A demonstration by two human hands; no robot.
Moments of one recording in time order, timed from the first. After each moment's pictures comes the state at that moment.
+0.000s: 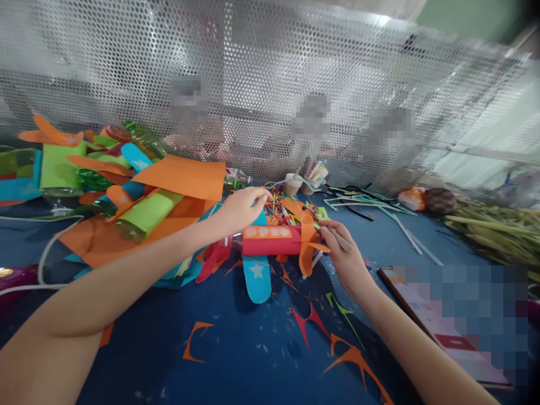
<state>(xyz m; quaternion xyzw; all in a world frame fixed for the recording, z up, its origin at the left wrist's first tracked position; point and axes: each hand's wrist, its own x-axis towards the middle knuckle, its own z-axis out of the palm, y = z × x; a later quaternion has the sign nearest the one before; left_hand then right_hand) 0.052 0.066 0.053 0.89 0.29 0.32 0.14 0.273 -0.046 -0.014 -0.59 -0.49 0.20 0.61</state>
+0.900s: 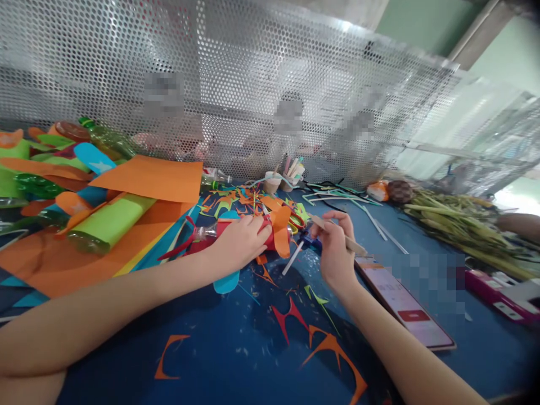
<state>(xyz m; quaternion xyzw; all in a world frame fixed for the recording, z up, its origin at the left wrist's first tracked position) 0.078 0.023 0.009 0.94 0.18 0.19 -0.20 0.262 -0.061 0.010 -0.50 -0.44 0.15 0.73</state>
